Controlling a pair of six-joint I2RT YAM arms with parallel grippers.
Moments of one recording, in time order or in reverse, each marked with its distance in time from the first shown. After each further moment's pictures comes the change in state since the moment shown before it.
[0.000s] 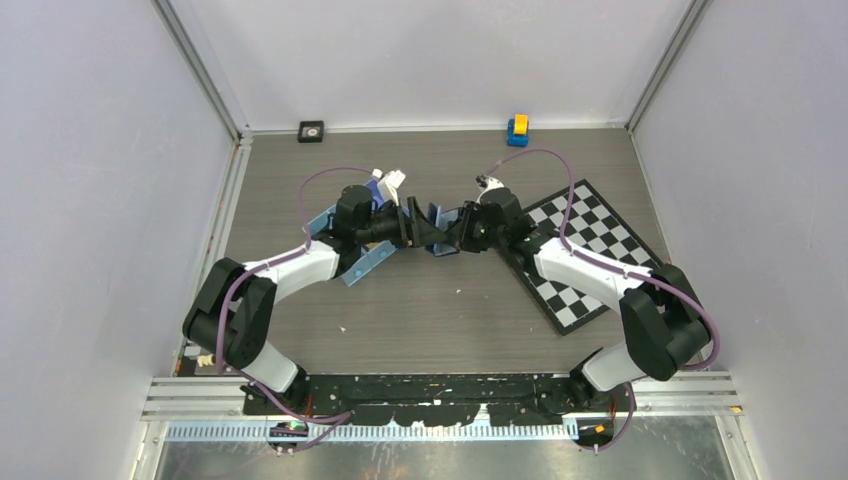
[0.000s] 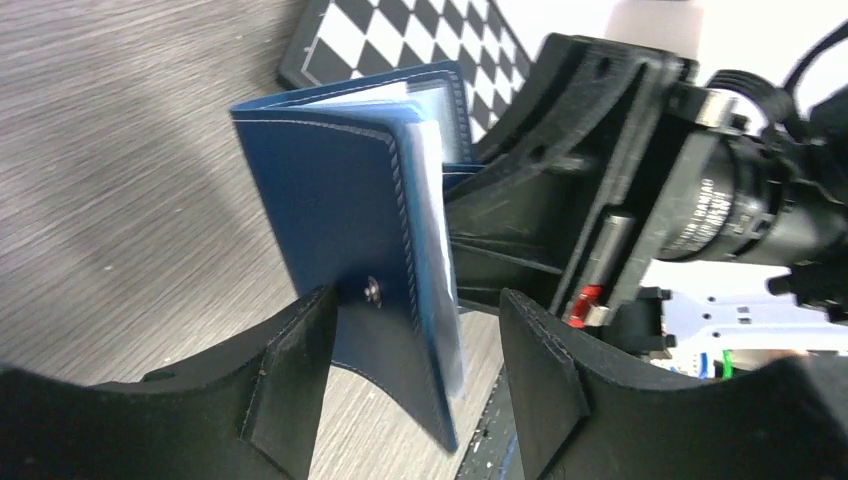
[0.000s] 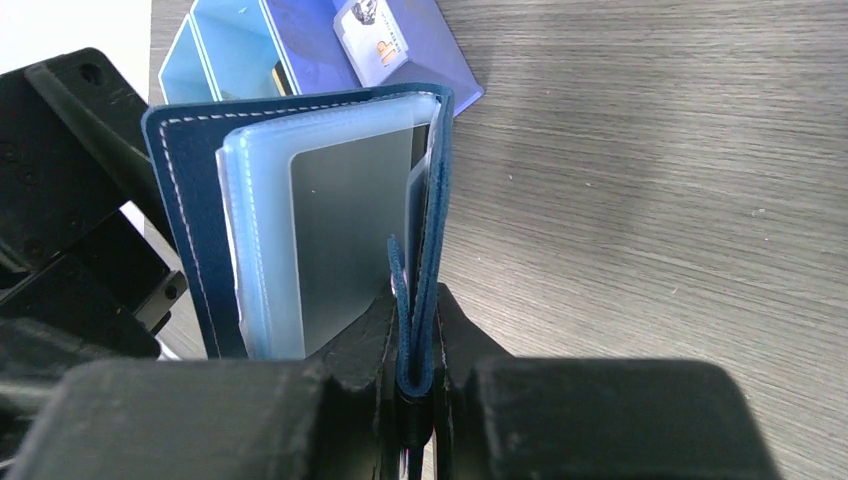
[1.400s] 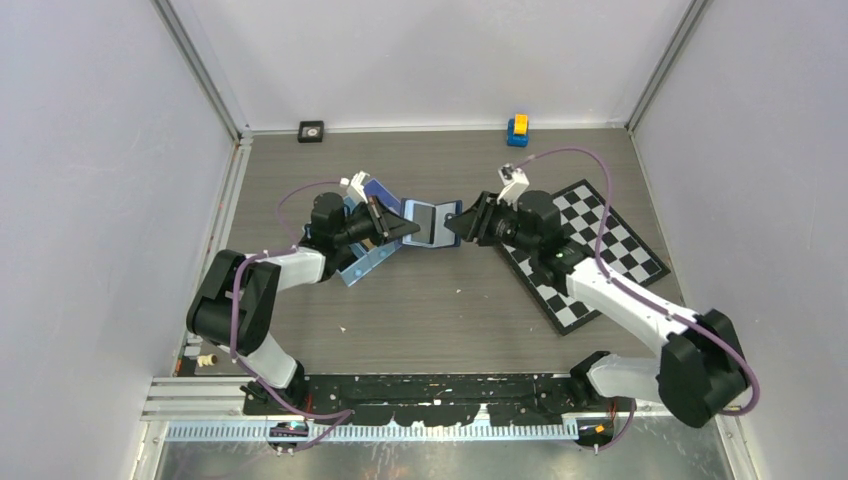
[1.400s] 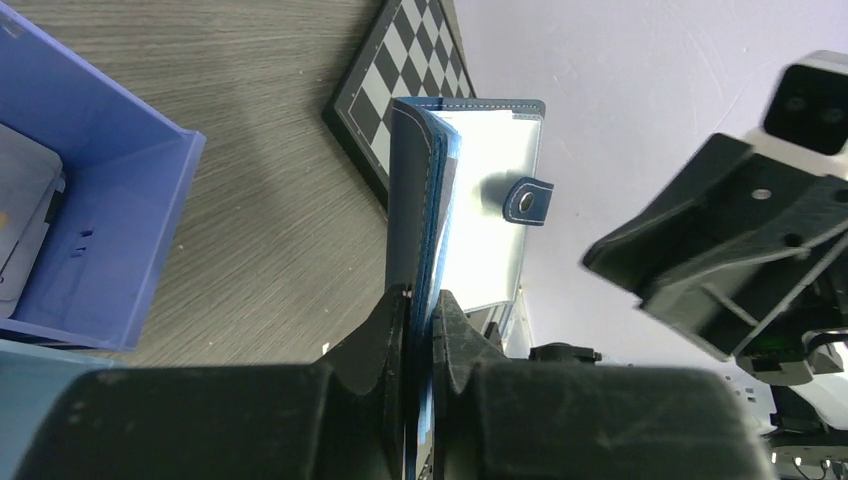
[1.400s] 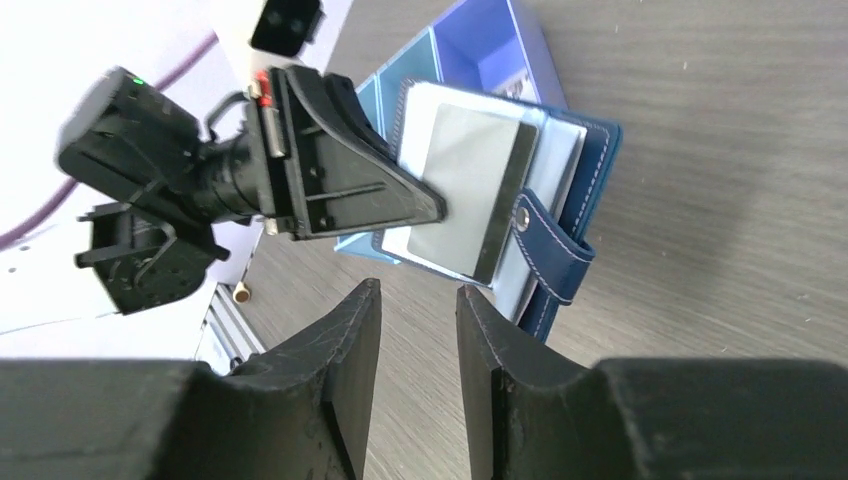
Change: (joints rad) left arm 0.167 0.062 -0.127 0.261 0.062 -0.259; right arm -0.068 -0.290 -0.123 0.167 -0.119 -0.035
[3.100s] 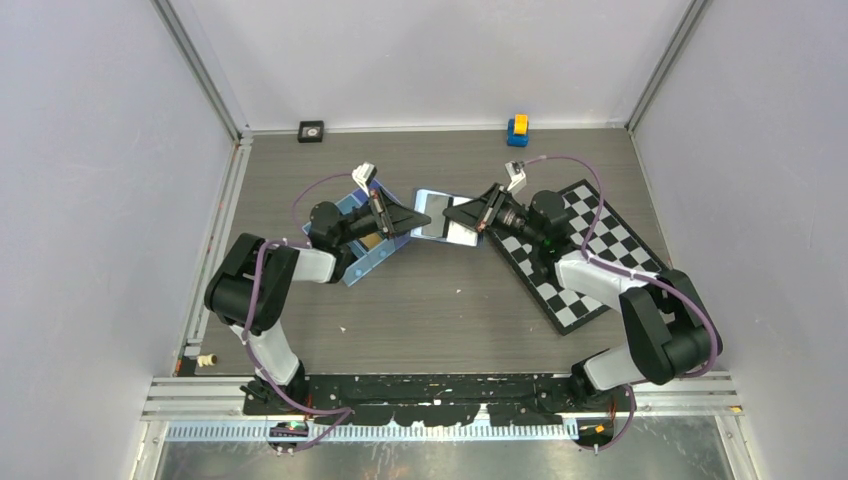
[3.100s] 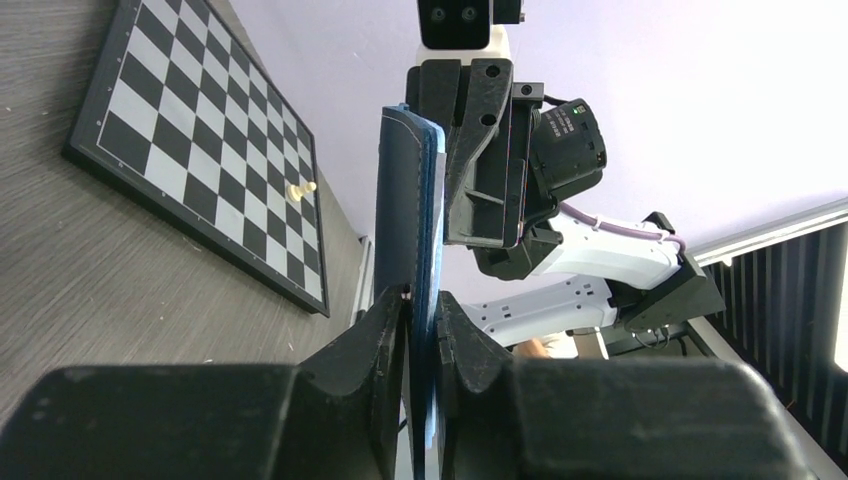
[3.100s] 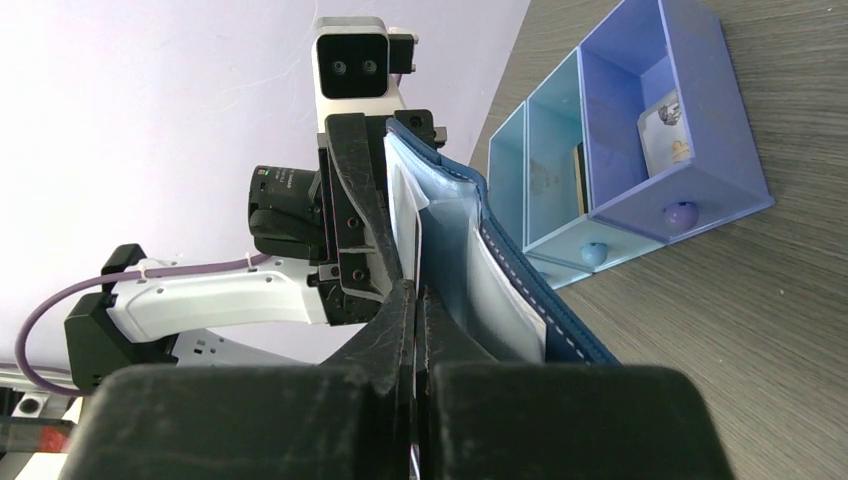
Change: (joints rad) left arm -0.029 0.142 -0.006 0.649 0.156 -0.407; right arm -0.140 0.256 -0.103 0.603 -0.355 0.431
